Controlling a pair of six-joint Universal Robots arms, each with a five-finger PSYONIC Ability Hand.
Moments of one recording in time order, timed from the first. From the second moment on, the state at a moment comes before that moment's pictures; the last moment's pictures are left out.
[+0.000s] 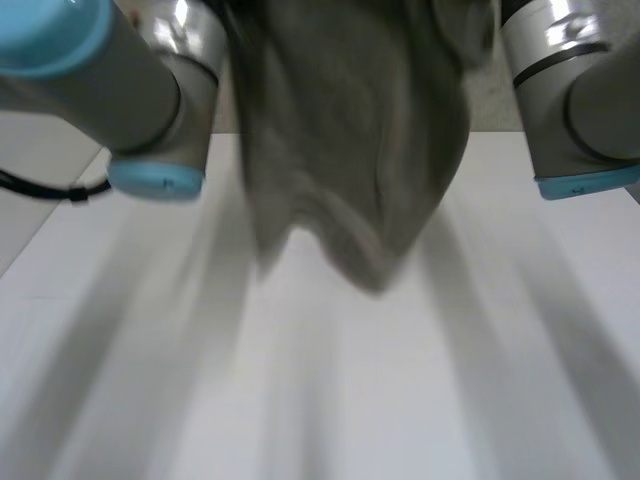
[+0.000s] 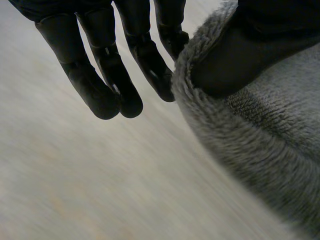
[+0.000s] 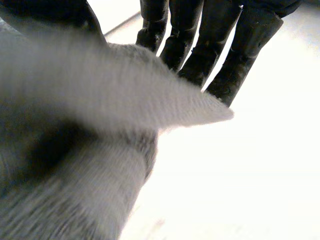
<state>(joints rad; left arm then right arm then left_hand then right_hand) 4.14 -2.18 -0.66 3.46 -1.67 3.60 2.00 -1.15 1.02 -0.62 1.43 2.97 1.40 1.47 1.54 1.51 1.47 1.30 1.30 1.33 1.33 1.13</state>
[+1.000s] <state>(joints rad) 4.08 -2.03 -1.68 3.62 -1.63 3.59 1.72 -1.23 1.71 -0.26 1.23 2.72 0.33 0.32 0.31 0.32 0.28 1.29 1.33 1.33 1.33 1.15</state>
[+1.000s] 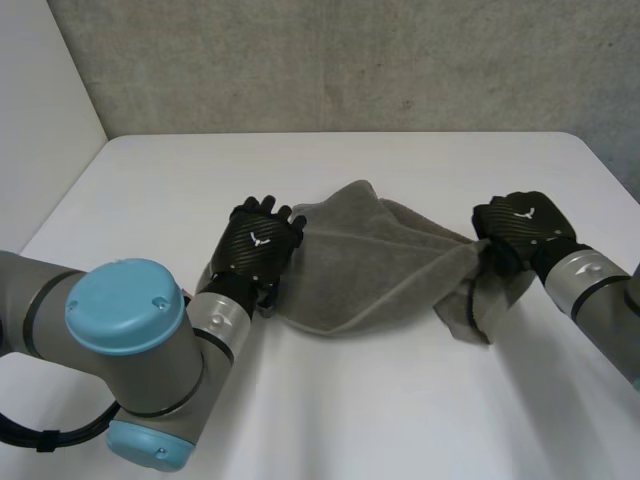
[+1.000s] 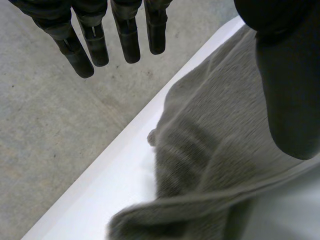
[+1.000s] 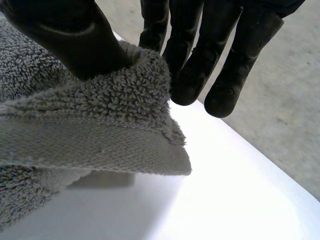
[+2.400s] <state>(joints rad) 4.23 -2.10 -1.69 3.60 -1.53 3.44 1.64 -1.13 1.70 -0.27 1.22 2.73 1.06 1.03 1.04 1.05 1.03 1.29 1.33 1.33 1.33 1.15</state>
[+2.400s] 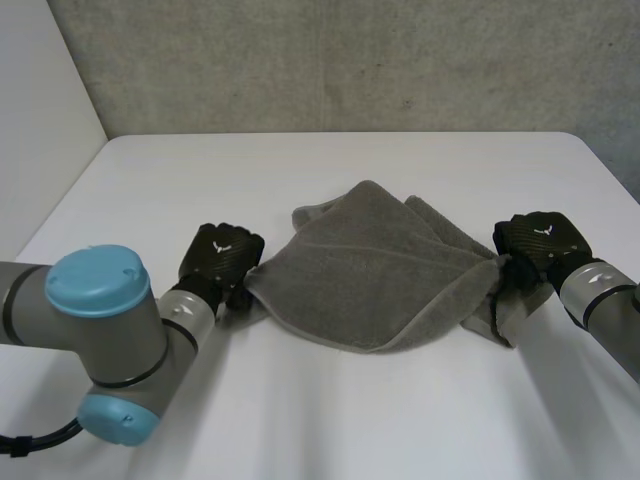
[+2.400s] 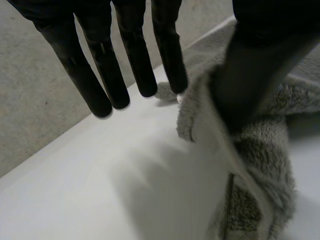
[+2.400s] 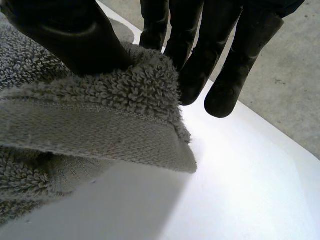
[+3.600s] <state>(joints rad) 4.32 -1.96 -0.97 3.29 -1.57 3.56 1.84 -1.17 1.13 -0.27 1.18 2.46 1.41 1.49 1.54 1.51 1.47 1.29 1.33 1.33 1.33 1.15</state>
